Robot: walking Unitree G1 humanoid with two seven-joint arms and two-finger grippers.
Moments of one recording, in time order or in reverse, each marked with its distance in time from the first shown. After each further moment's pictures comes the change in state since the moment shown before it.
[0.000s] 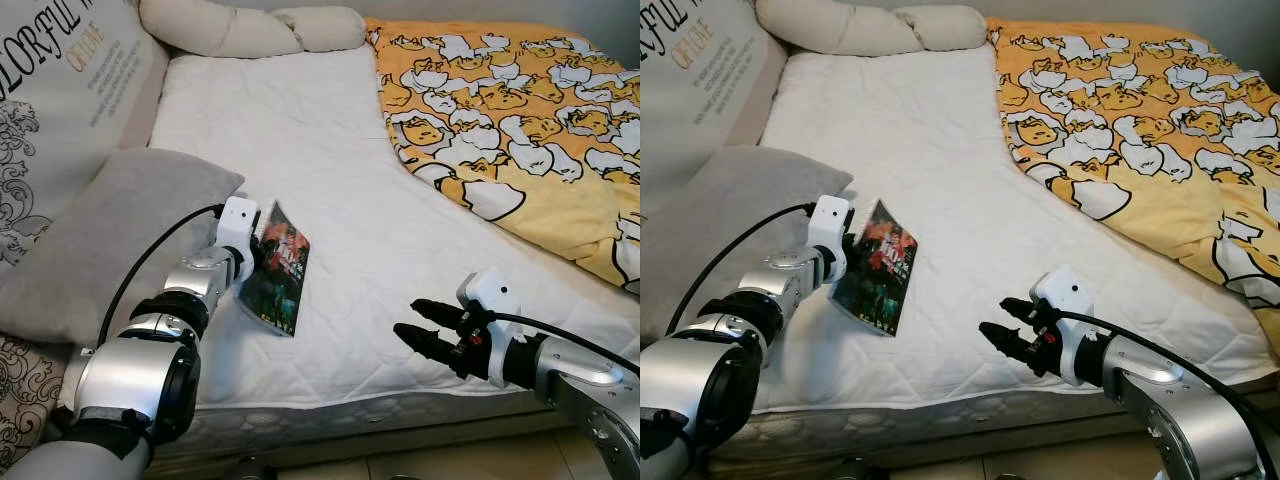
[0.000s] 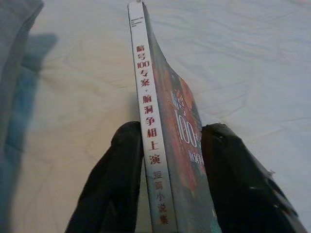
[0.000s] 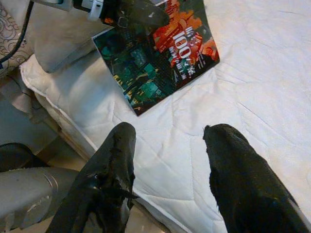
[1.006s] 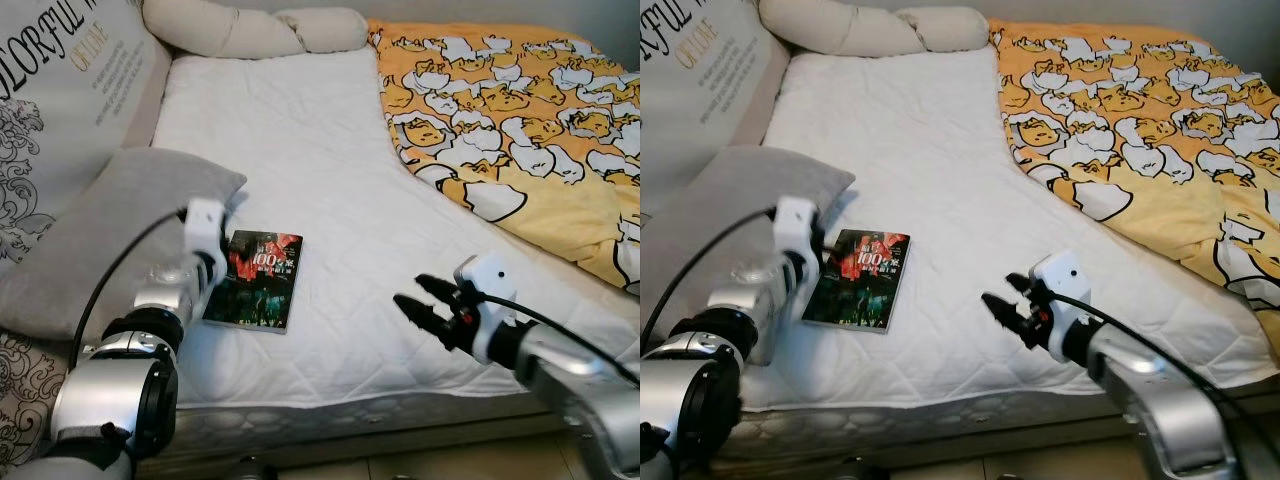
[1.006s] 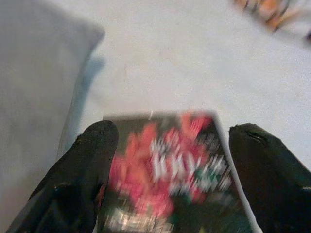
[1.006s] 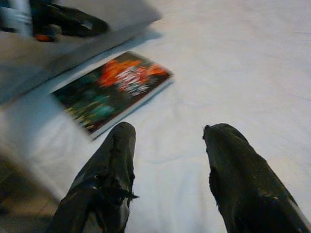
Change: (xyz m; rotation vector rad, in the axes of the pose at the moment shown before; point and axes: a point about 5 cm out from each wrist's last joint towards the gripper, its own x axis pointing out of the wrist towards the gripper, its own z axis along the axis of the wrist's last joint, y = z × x) left arm -0.017 0.025 0.001 -0.099 -0.219 0.018; right arm 0.020 -0.012 0.002 0.006 -0.119 -0.209
